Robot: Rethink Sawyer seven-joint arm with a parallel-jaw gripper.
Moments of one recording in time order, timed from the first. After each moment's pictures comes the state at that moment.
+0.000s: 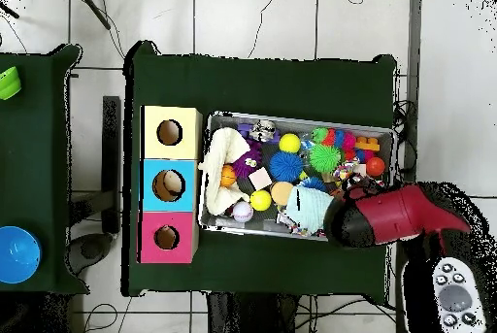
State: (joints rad) arm -0.58 -0.73 0.14 1.62 -1.05 0.45 2.69
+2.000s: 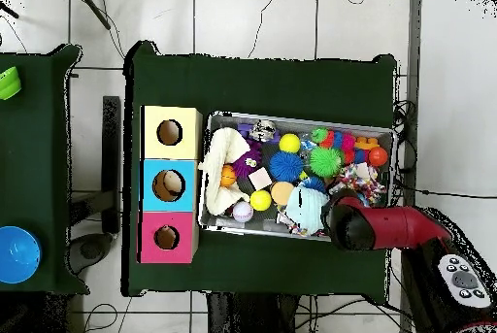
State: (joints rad) arm -0.73 -0.49 0.16 1.64 -0.81 0.18 2.75
